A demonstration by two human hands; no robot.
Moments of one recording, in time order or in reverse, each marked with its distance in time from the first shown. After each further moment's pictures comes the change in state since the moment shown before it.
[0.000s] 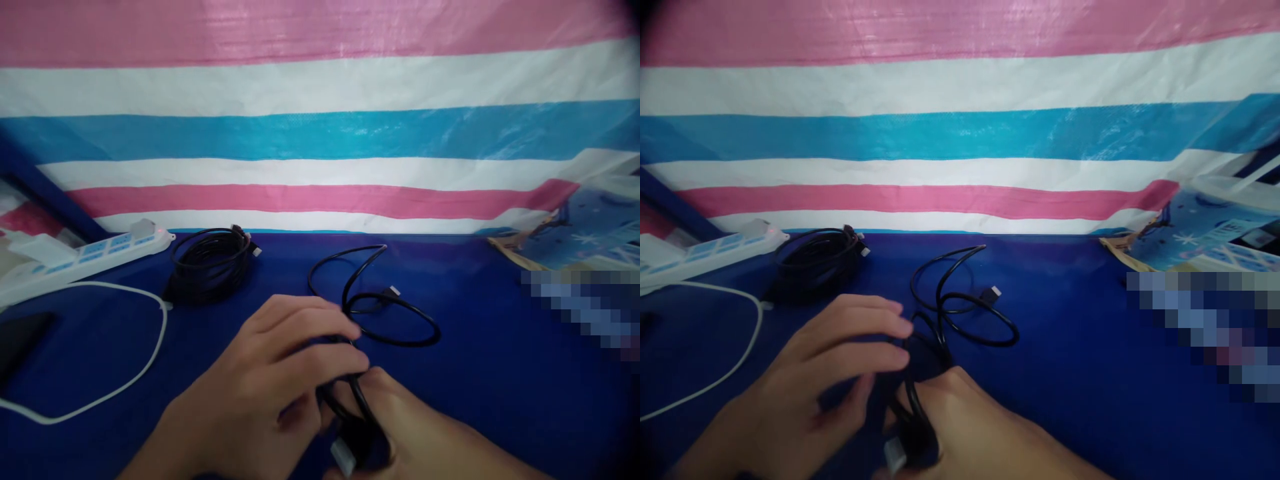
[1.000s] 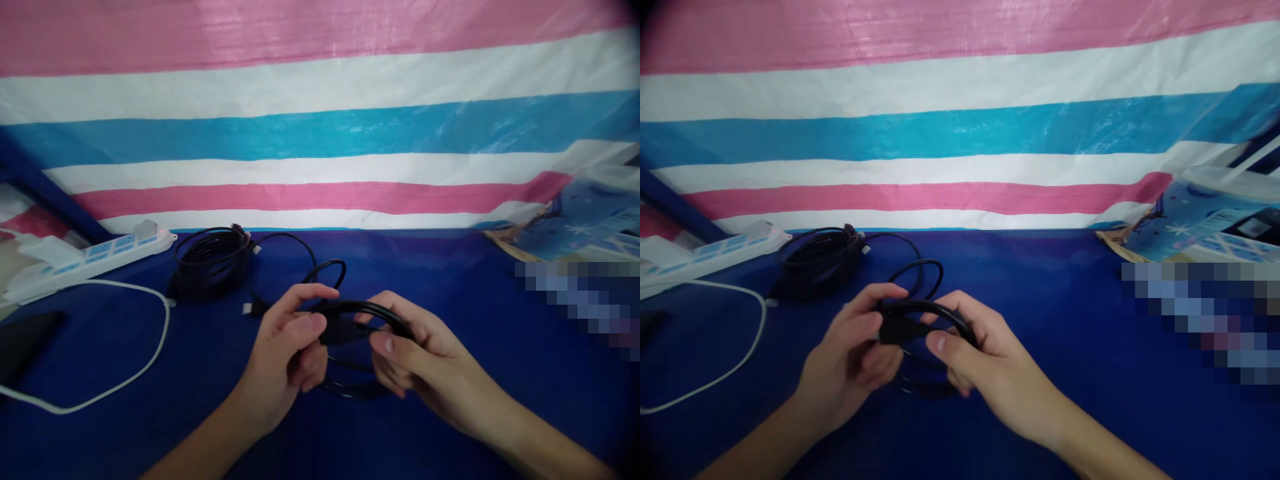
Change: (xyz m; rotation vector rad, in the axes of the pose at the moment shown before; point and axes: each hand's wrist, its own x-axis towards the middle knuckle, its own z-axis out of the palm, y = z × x) left_hand 0.002 0.000 0.042 -1.354 0.357 -0.792; right_hand -0.015 0.001 -0.023 0.671 0.319 -0.014
